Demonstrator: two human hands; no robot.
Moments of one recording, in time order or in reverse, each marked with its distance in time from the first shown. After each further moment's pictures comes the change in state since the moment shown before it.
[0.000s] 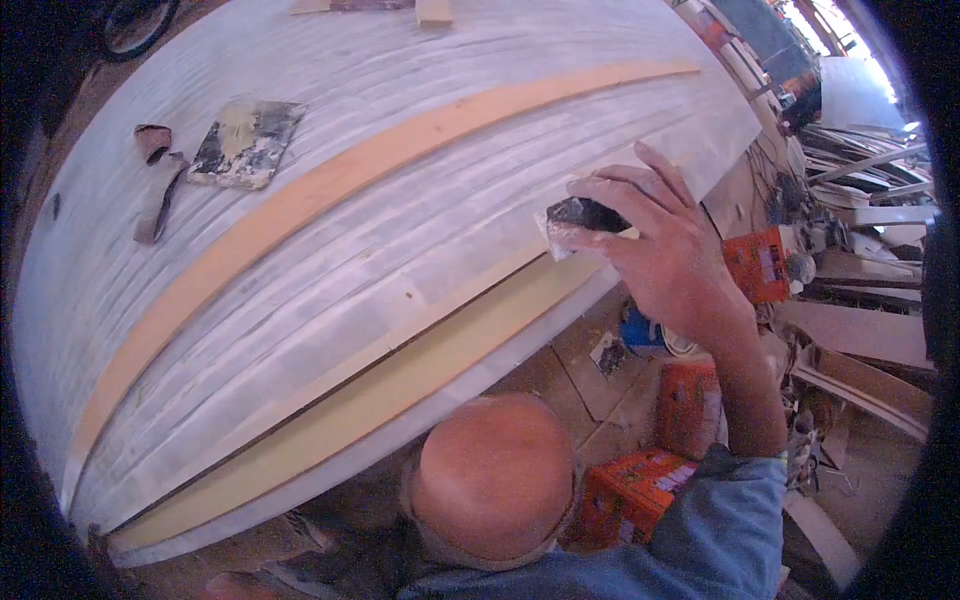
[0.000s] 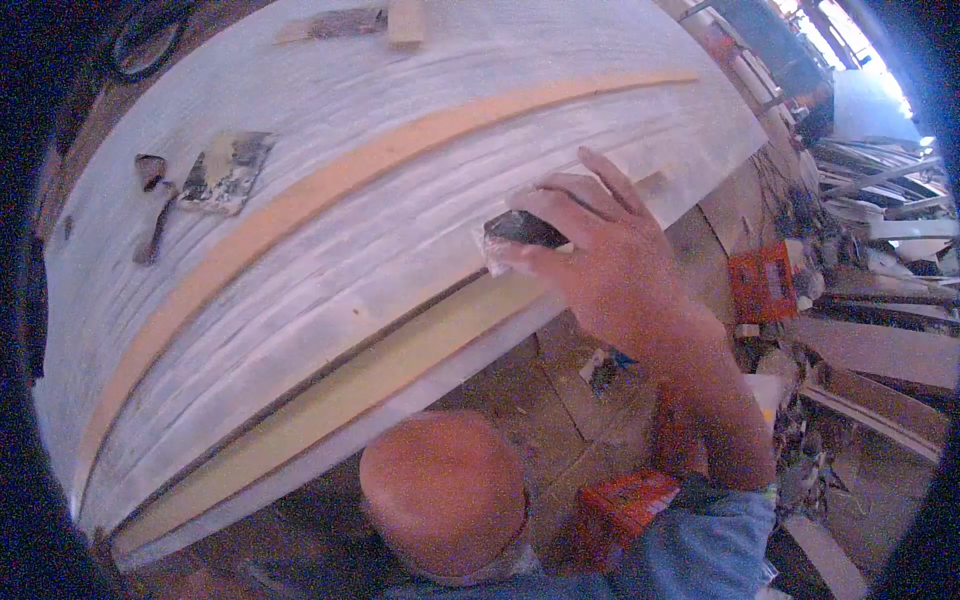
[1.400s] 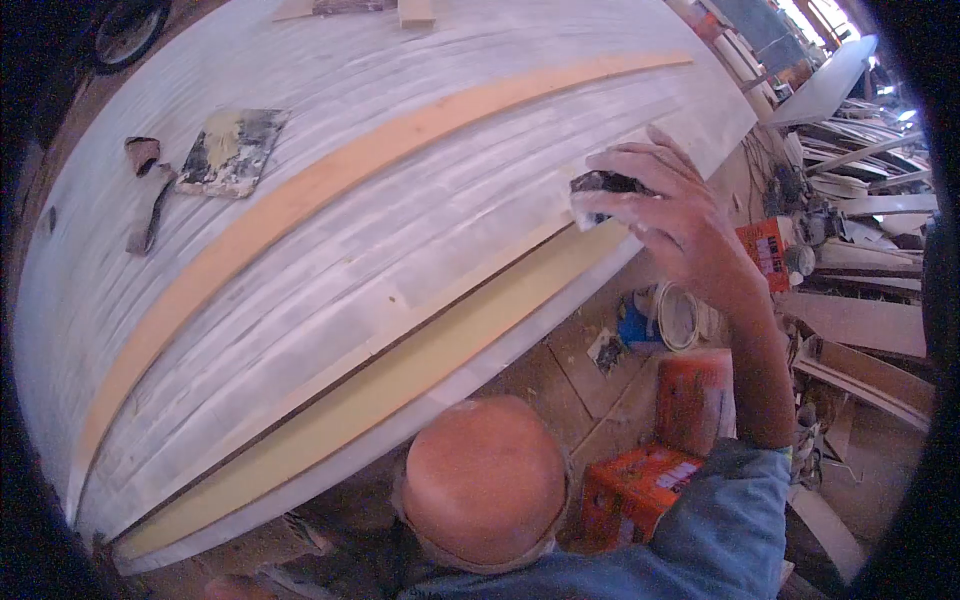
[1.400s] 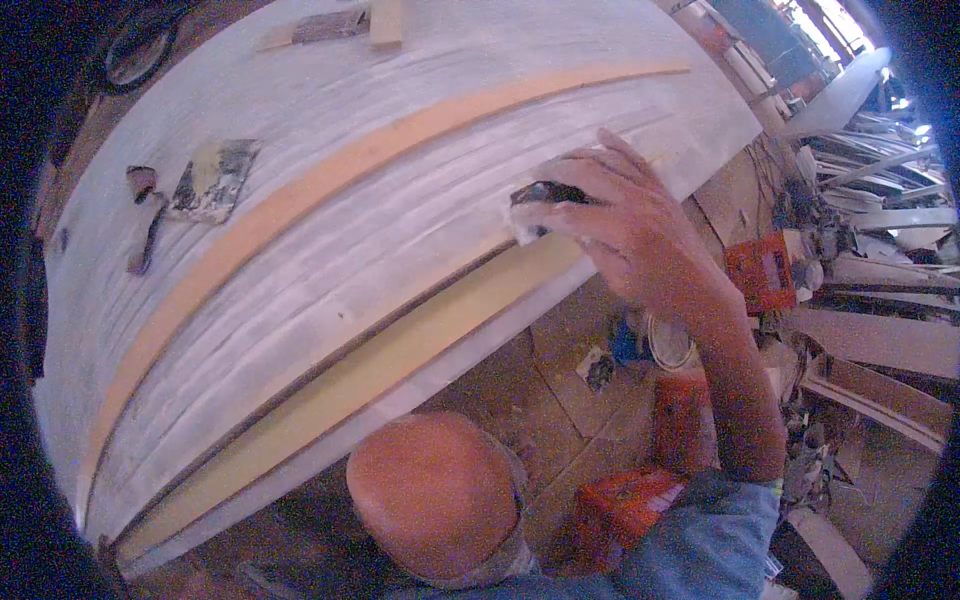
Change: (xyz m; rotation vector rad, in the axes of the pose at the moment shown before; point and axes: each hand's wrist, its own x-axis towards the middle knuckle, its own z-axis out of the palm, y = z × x) left_hand 0.005 0.066 -0.001 -0.084 0.006 -0.056; right_hand -0.015 0.047 -0.003 0.089 -0.002 0.037
